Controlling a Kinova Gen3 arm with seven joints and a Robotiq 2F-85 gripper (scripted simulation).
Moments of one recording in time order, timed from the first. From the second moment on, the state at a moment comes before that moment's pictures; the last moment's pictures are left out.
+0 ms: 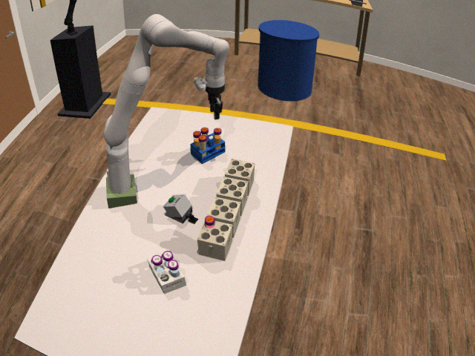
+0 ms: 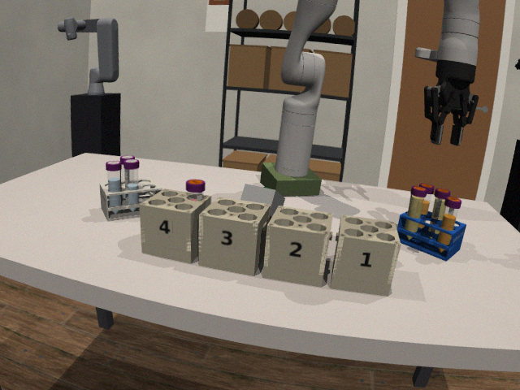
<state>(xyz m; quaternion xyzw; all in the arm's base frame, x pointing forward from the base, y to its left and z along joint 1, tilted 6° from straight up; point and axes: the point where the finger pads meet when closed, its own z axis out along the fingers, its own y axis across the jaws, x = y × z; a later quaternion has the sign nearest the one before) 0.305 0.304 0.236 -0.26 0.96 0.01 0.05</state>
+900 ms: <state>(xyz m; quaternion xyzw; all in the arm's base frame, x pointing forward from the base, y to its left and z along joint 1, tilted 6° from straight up) 0.314 0.223 0.233 -0.06 1.00 0.02 0.05</state>
